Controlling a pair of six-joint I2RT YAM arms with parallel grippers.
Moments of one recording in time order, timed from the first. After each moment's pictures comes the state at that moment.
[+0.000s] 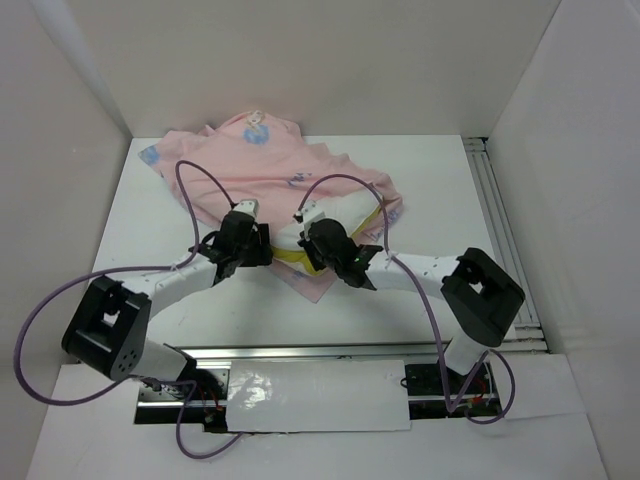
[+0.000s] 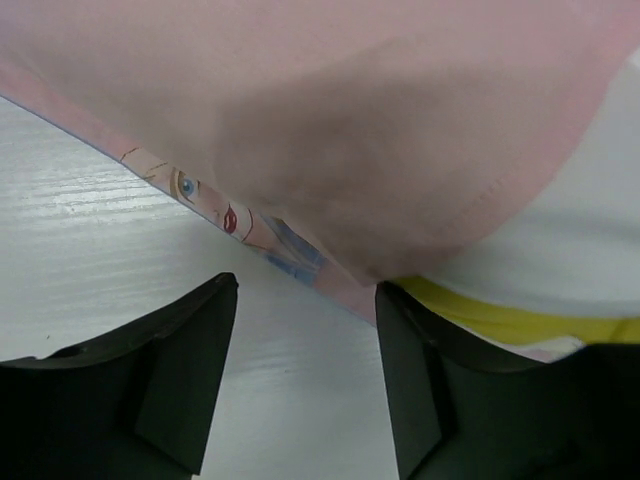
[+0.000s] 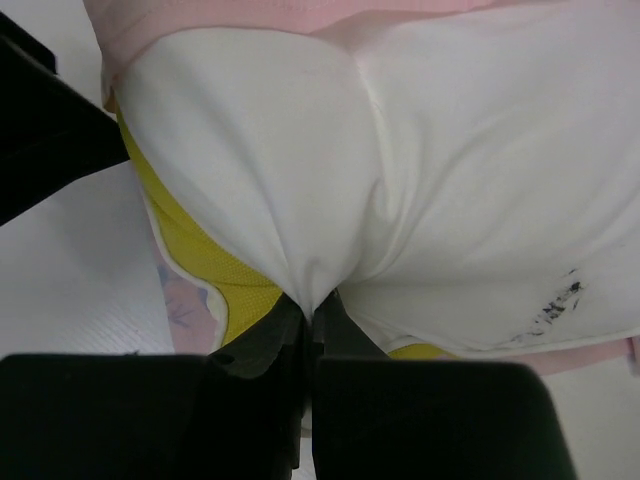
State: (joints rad) left arm -0.43 1.38 0.71 -0.08 -0.13 -0.42; right arm 0.88 1.65 0.94 0.11 0.26 0.11
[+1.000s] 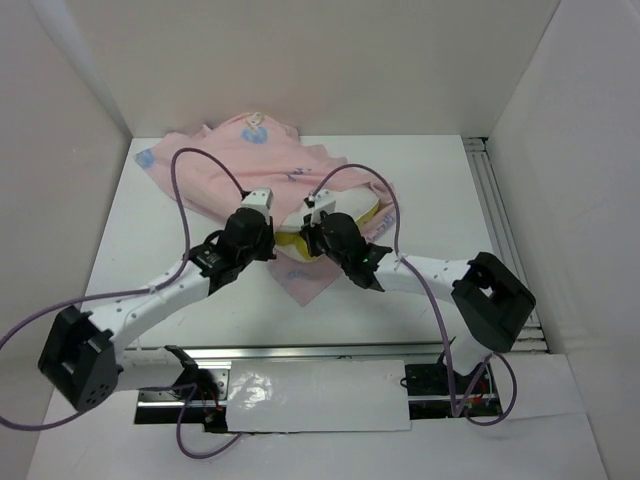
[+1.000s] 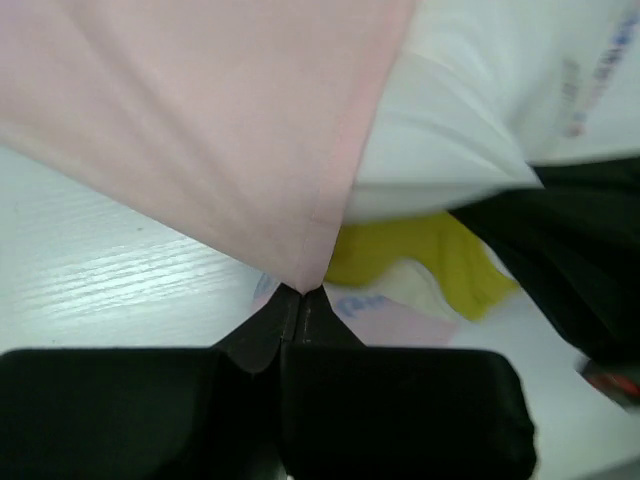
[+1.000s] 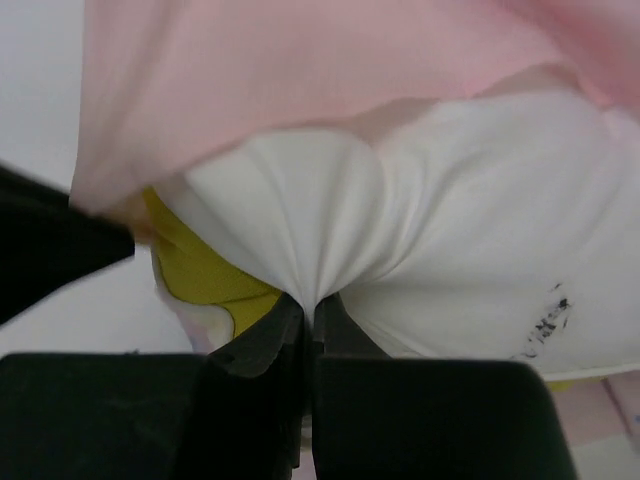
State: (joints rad) left arm -0.59 1.29 0.83 -0.19 -0.25 -0.40; right arm 0.86 1.61 0.91 0.29 0.21 0.18
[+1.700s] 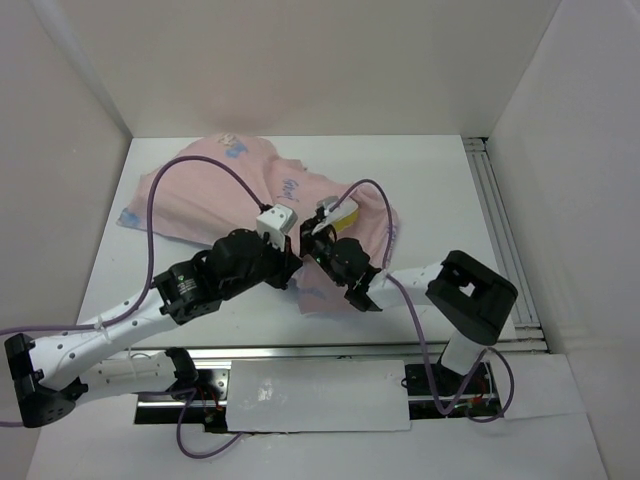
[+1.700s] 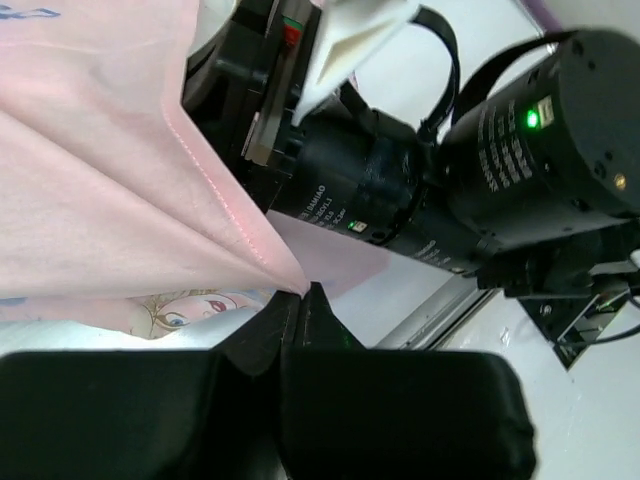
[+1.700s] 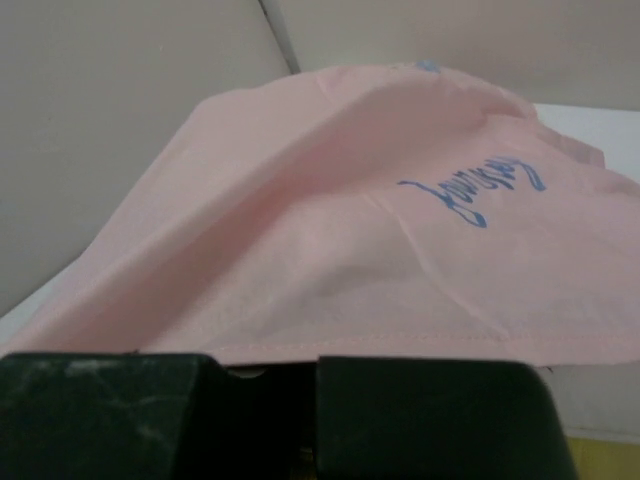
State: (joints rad) left arm -0.97 0.99 0.99 -0.42 -0.20 -0.37; right arm 0.94 1.68 0.73 1.13 0.29 0.25
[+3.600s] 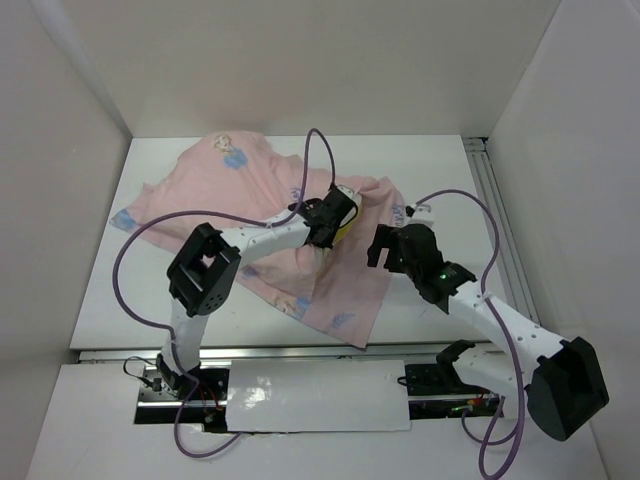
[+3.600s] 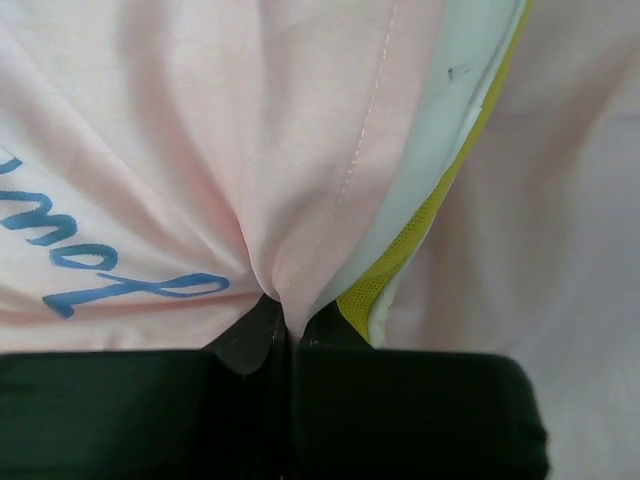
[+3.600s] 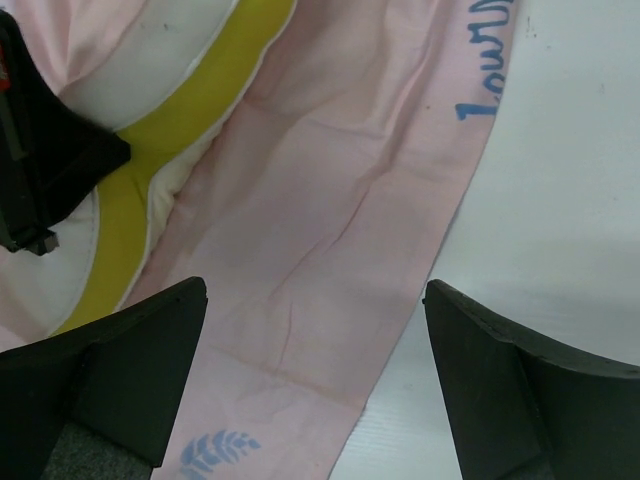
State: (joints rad) left arm -0.77 2.05 1.57 -0.54 -0.36 -0.27; right arm 0.52 1.01 0.60 -0.19 0.26 0.54
